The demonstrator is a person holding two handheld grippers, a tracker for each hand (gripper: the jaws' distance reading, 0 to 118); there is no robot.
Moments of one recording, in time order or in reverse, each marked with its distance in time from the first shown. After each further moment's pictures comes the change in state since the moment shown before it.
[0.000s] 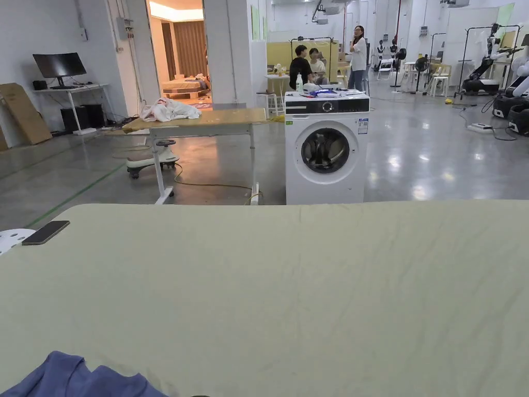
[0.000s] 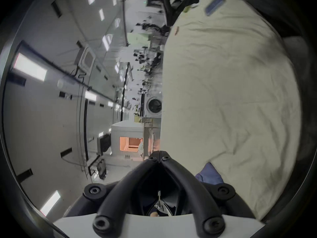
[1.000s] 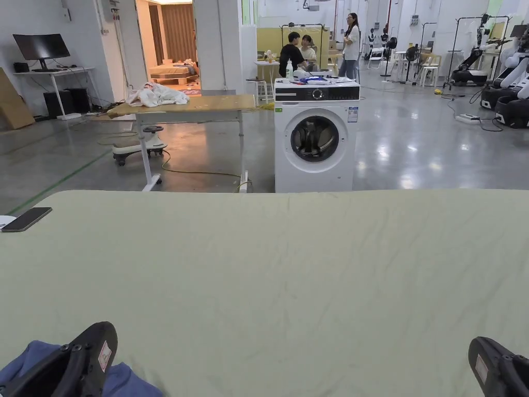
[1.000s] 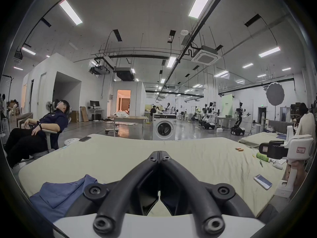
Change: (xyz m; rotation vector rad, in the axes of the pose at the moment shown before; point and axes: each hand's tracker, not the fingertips) left arm -0.092 -0.068 0.037 0.170 0.149 1.541; right arm 0.064 -0.079 0.026 -0.007 -0.119 -1.832
